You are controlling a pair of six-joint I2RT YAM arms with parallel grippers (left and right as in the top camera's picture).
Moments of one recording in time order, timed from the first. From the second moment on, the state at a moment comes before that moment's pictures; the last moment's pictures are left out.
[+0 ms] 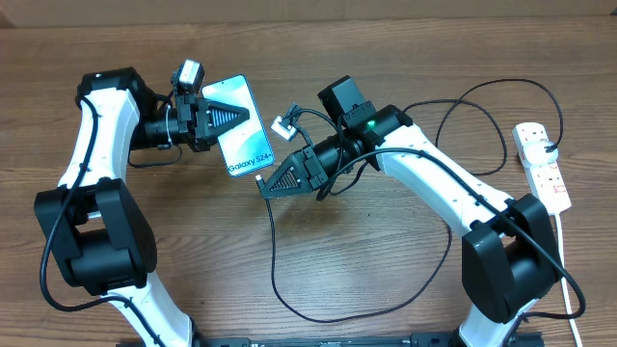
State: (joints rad) left arm 0.16 1.99 1.63 -1.69 1.54 0.61; right arm 0.56 1.88 1.46 -0.72 -1.41 0.07
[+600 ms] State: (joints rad) left arm 0.16 1.99 1.63 -1.69 1.54 0.60; right arm 0.56 1.88 1.46 -0.66 -1.43 0.13
